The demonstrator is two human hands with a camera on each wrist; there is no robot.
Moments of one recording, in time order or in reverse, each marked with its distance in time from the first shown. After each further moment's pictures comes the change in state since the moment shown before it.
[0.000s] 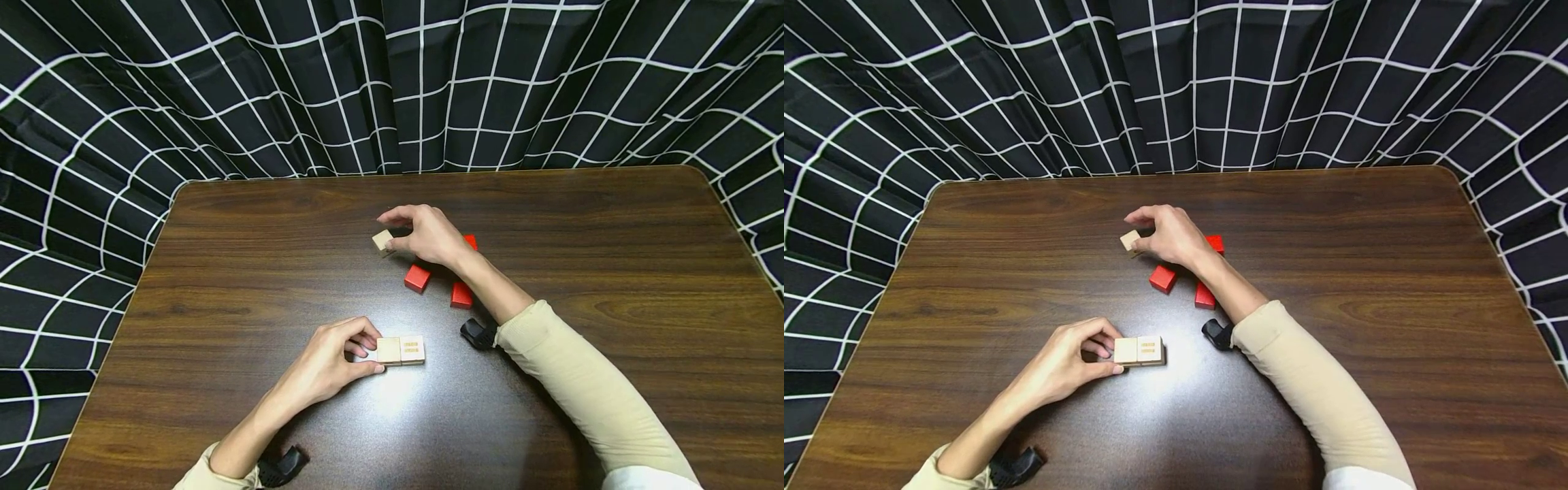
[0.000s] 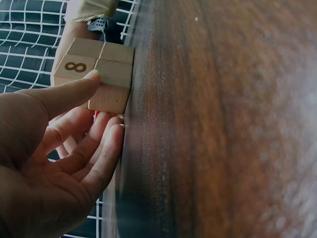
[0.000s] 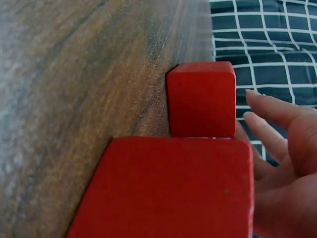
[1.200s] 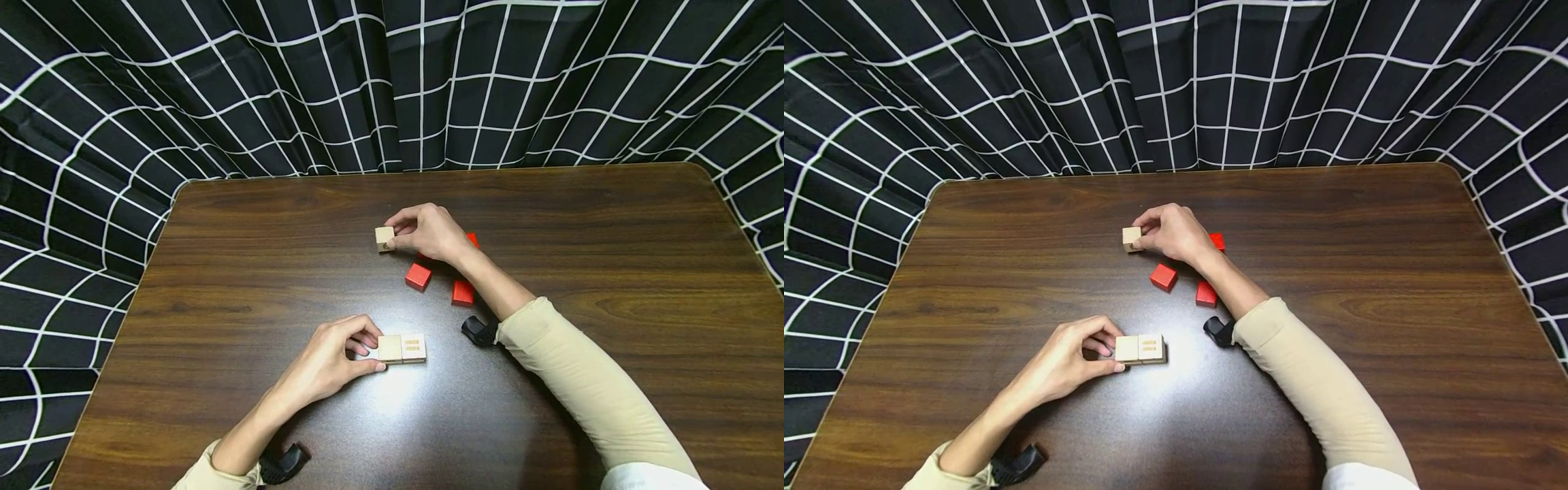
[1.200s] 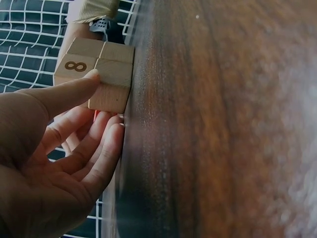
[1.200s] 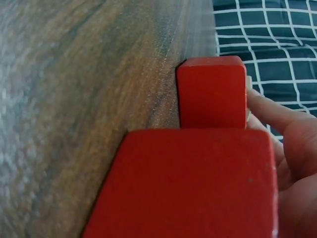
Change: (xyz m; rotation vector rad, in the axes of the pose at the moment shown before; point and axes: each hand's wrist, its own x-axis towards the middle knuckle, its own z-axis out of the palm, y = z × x) left_hand 0.000 -0.001 -0.001 0.006 0.001 0.012; right_hand 0.003 0.007 0.002 0.009 0.036 0.064
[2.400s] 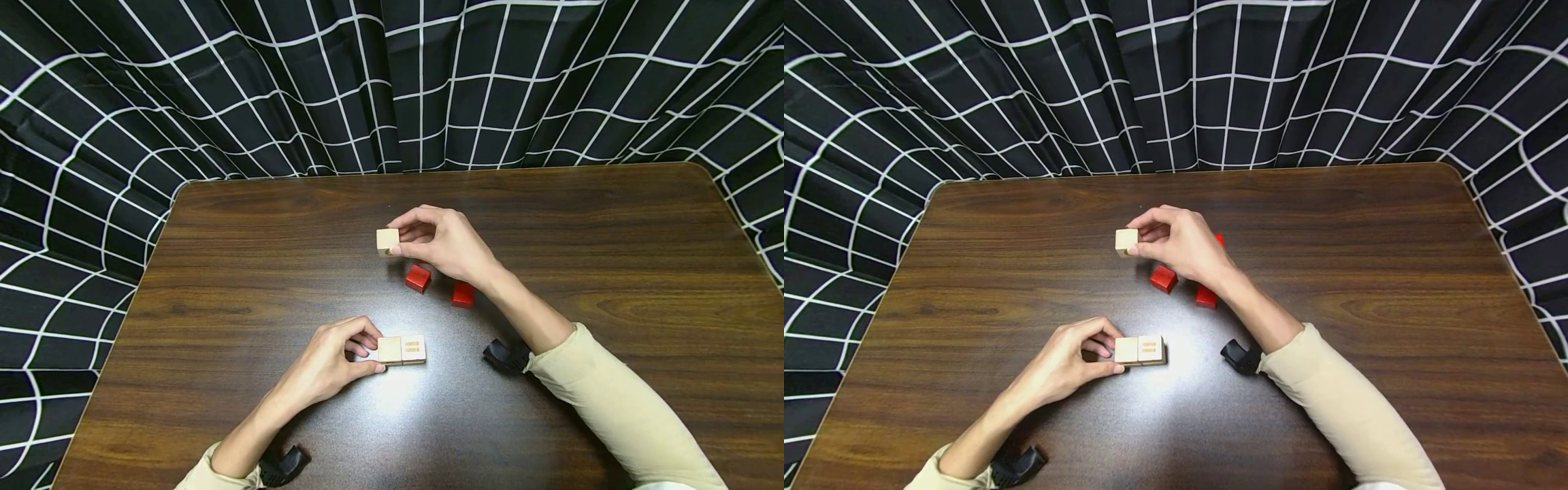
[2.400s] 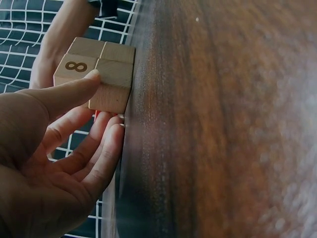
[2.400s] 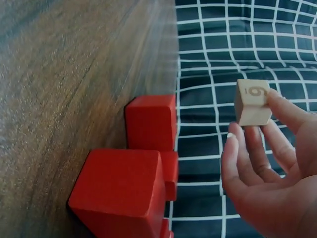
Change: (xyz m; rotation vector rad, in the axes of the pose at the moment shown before) left_hand 0.000 -0.001 0.001 -0.007 -0.005 -0.010; right_hand -0.048 -0.025 -0.020 0.220 0.039 -0.145
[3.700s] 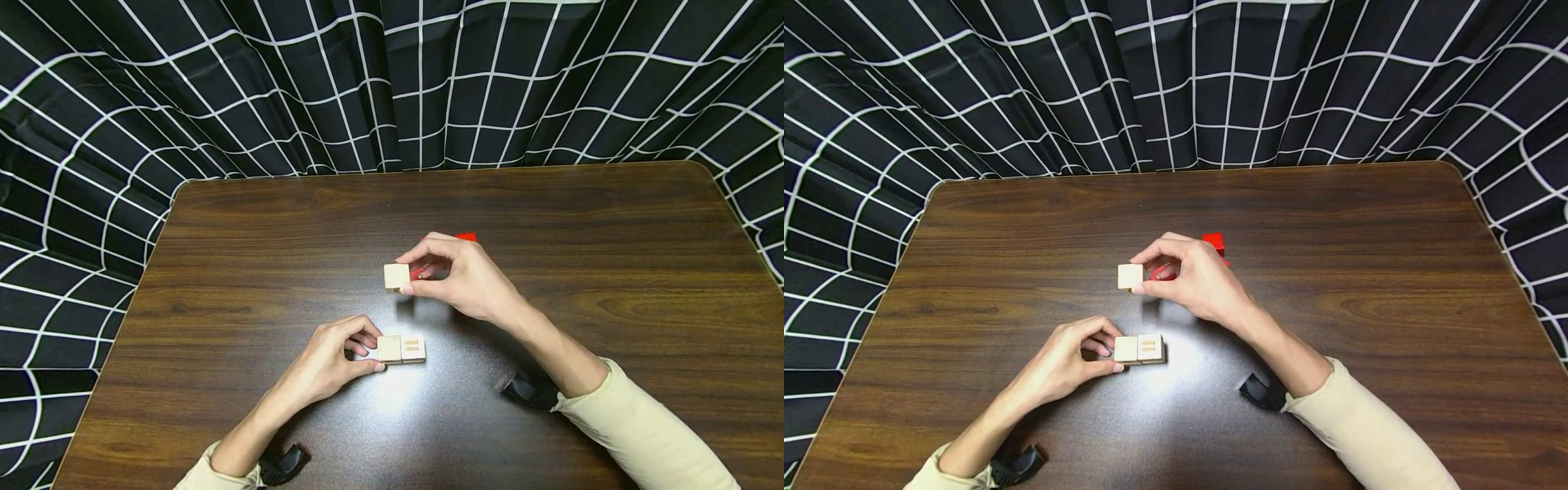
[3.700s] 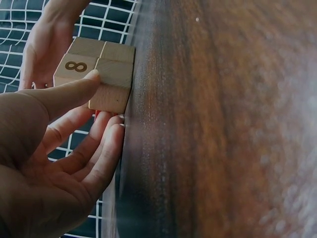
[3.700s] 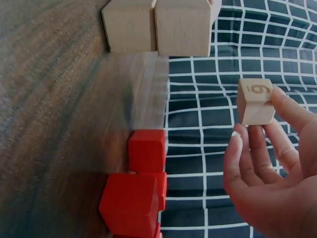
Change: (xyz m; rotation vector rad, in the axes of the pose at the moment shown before) left_hand 0.000 0.001 -0.001 -0.005 -0.006 0.004; right_hand -0.050 -0.013 0.002 -0.015 -0.016 -0.108
